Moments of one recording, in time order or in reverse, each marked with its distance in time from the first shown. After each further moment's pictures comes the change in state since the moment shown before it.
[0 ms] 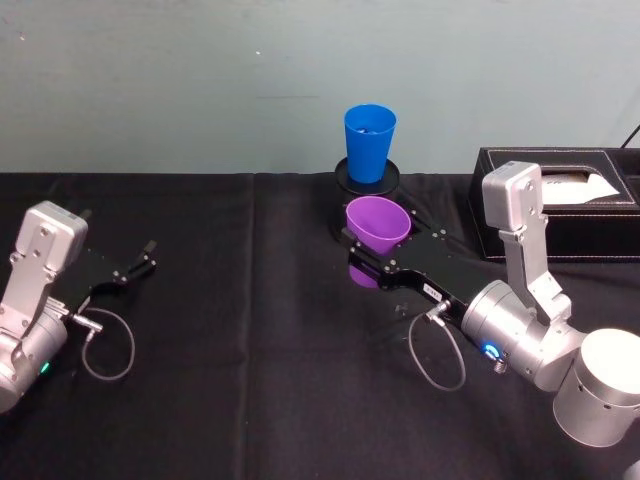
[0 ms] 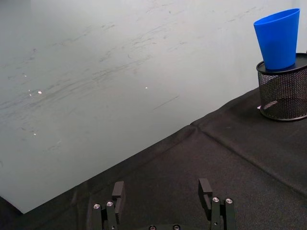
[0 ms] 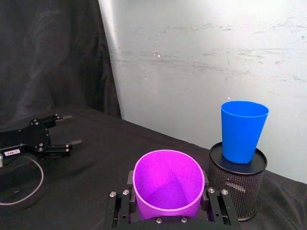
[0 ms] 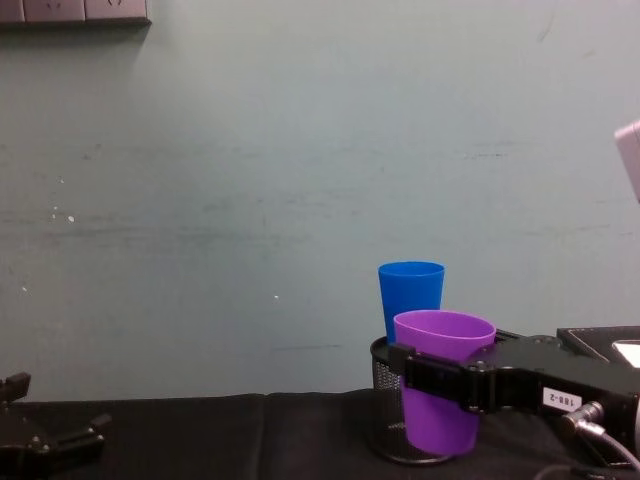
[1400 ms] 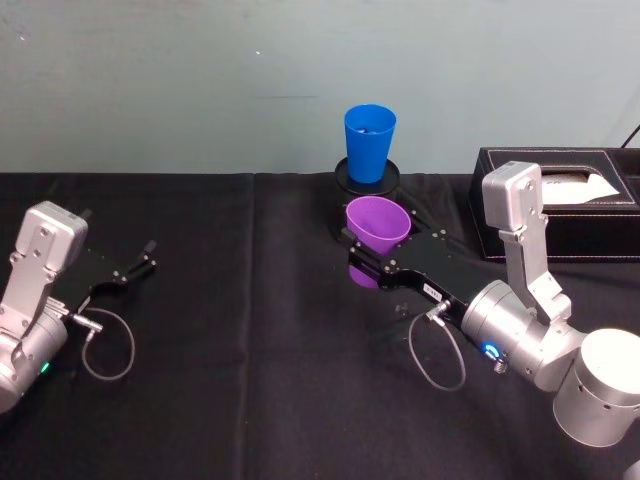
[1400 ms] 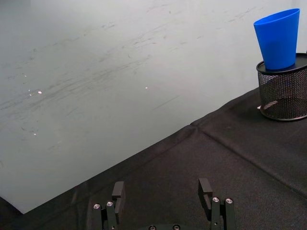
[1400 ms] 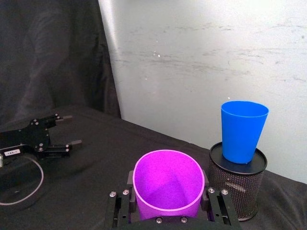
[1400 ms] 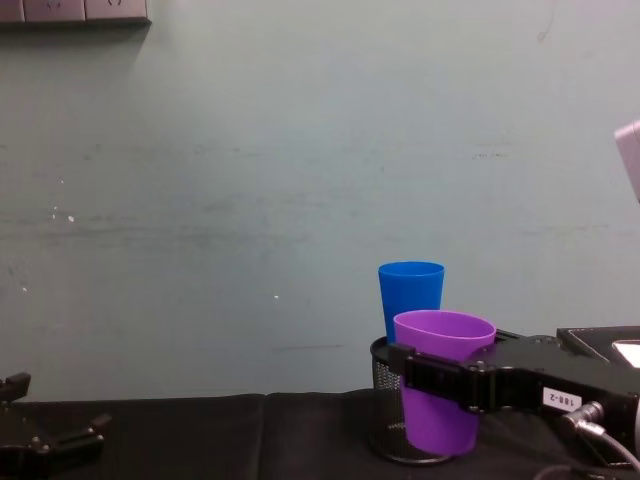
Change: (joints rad) left arm 0.000 0.000 0.000 0.000 0.000 0.000 0.000; right arm 0.000 0.000 0.000 0.000 0.000 0.000 0.000
